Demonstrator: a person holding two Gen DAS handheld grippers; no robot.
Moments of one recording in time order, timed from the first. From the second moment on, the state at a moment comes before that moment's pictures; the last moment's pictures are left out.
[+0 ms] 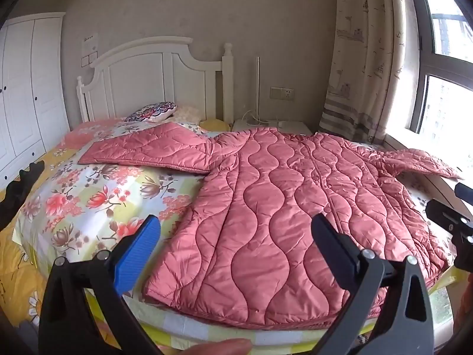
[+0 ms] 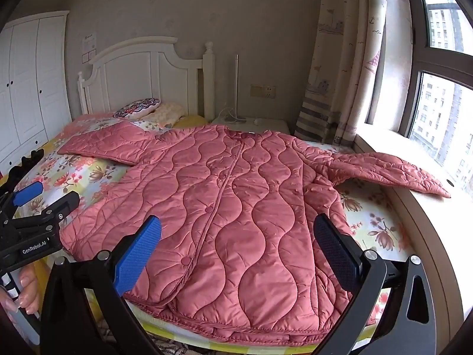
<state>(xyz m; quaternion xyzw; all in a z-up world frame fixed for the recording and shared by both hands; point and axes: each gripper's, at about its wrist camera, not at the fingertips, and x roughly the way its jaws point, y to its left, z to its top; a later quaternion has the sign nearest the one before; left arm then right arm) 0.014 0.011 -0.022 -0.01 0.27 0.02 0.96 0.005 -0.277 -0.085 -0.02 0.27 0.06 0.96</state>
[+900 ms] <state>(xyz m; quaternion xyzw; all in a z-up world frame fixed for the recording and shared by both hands) 0.005 0.003 -0.019 0.00 0.26 0.02 0.96 0.009 -0.284 -0.087 -0.01 0.27 0.06 0.96</state>
